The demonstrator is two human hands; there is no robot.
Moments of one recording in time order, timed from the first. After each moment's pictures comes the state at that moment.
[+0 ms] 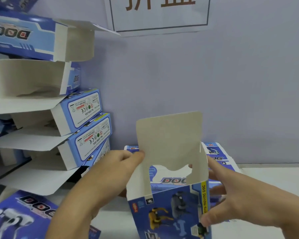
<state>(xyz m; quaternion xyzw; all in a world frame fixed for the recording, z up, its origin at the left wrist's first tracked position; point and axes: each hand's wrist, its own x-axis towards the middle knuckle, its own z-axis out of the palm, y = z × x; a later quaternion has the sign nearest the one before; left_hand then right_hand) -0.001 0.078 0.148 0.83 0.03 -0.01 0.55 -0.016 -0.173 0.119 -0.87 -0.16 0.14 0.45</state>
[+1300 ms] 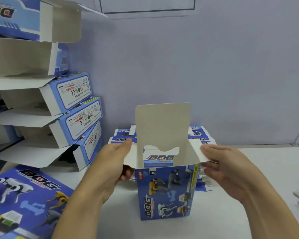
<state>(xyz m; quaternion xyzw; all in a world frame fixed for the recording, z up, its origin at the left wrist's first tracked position) -0.009 0.058 0.101 0.71 0.06 -0.01 0.70 -0.028 -0.181 0.098 -0.64 0.12 -0.02 0.76</state>
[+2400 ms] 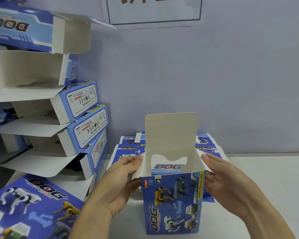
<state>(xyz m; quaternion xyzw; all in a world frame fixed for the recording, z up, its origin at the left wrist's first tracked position) -0.008 0.062 0.090 0.58 0.04 -0.09 0.81 -0.017 -0.173 0.078 -0.54 0.05 0.03 0.84</state>
